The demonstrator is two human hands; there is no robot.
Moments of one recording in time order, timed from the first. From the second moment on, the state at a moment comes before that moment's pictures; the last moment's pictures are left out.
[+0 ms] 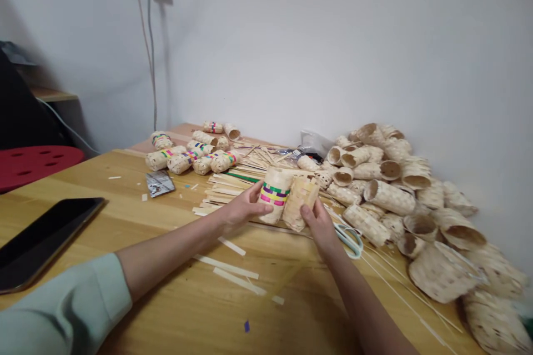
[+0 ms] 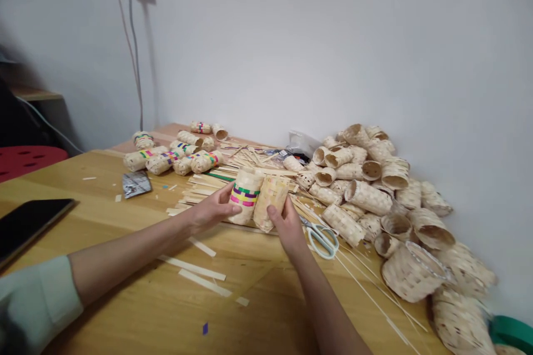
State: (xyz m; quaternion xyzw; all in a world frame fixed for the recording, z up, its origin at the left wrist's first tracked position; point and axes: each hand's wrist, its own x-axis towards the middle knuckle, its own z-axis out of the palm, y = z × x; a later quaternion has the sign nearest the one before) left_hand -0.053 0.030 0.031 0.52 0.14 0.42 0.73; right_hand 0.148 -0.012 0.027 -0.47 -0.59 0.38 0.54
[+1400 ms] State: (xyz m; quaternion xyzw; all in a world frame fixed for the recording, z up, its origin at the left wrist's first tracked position) left_hand -0.184 0.164 0.100 0.57 0.54 0.62 0.10; right_hand 0.143 -0.014 0.030 -0.47 -0.38 0.55 0.58
